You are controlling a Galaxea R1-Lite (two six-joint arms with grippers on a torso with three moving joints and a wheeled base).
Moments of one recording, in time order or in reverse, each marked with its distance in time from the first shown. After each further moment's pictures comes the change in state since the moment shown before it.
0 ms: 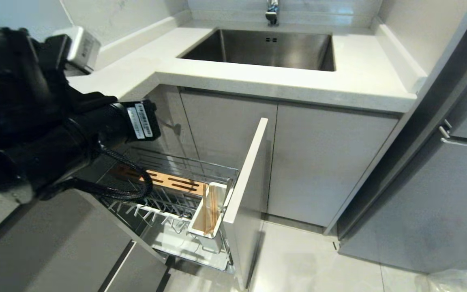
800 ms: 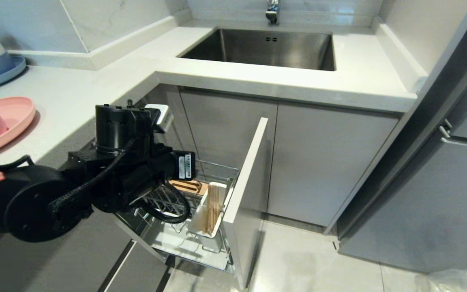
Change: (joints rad) left arm 0.069 0.261 0.049 0.002 -0.115 -0.040; right arm 0.001 0.000 0.000 -0.001 0.000 0.000
